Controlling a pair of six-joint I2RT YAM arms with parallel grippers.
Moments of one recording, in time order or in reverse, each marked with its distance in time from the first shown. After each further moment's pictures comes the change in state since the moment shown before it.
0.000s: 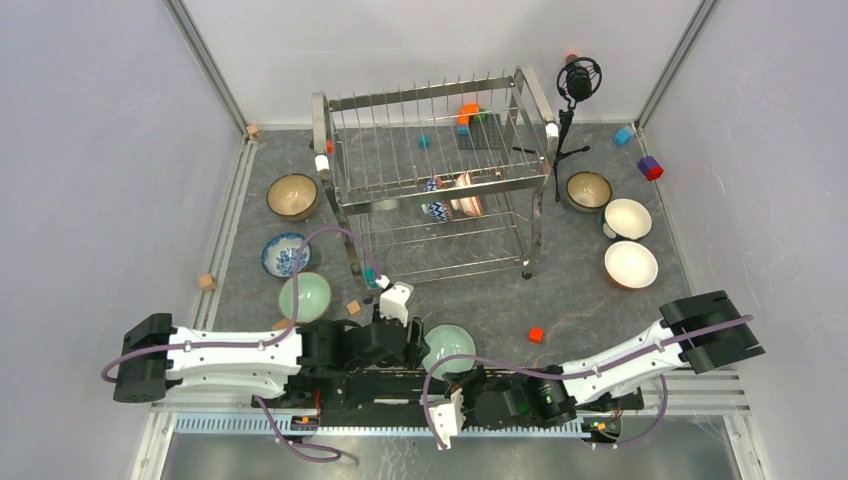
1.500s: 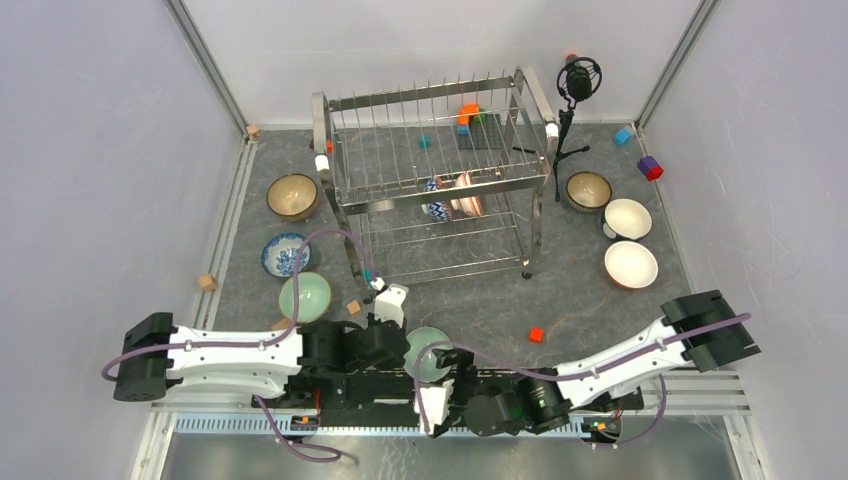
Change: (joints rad) left arm -0.009 0.042 0.005 -0.090 -0.027 -0.054; right arm 0.027 0.059 0.132 -0.016 0.134 0.187
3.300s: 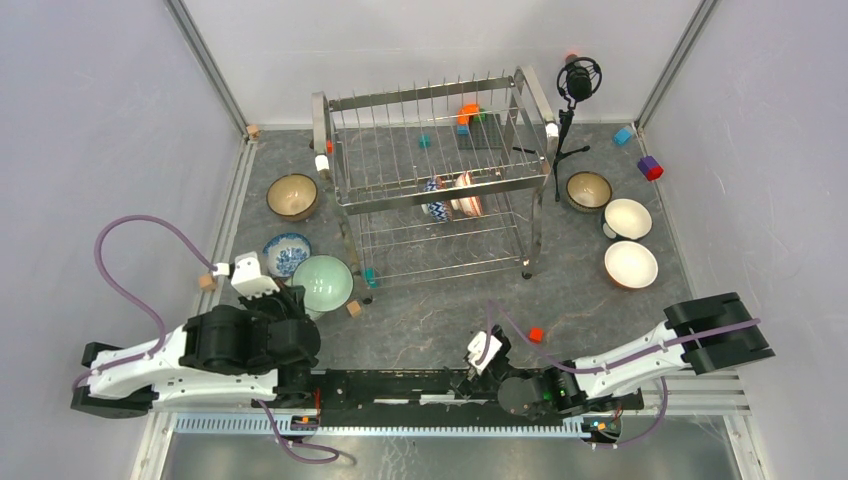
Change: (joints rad) left arm 0.000 -0.452 0.362 -1.154 -0.682 -0.617; right arm -0.083 -0.131 -0.339 0.345 0.244 0.501
